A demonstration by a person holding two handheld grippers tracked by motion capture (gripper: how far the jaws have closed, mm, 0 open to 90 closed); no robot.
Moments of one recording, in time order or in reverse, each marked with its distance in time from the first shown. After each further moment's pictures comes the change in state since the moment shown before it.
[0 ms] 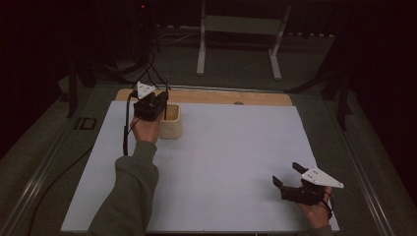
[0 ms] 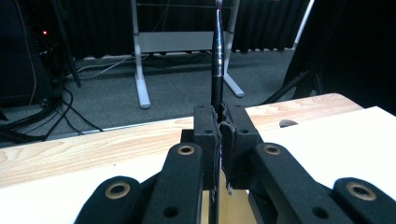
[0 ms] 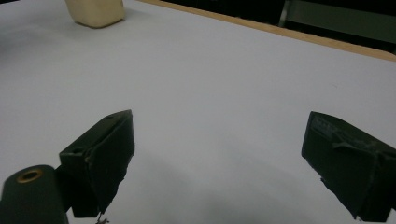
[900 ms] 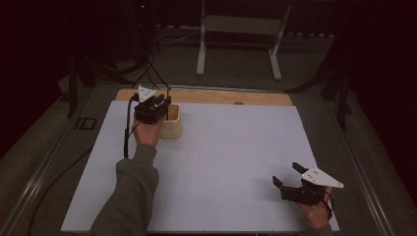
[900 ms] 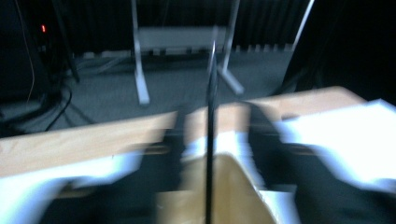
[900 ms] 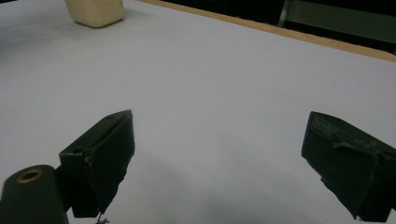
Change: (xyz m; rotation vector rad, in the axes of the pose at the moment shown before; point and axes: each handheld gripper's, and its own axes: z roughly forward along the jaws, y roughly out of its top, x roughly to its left) left arm 0.002 -0.012 0.003 -0.017 -0.003 -0.015; right arm 0.000 0.000 0.000 0.000 -0.001 -0.002
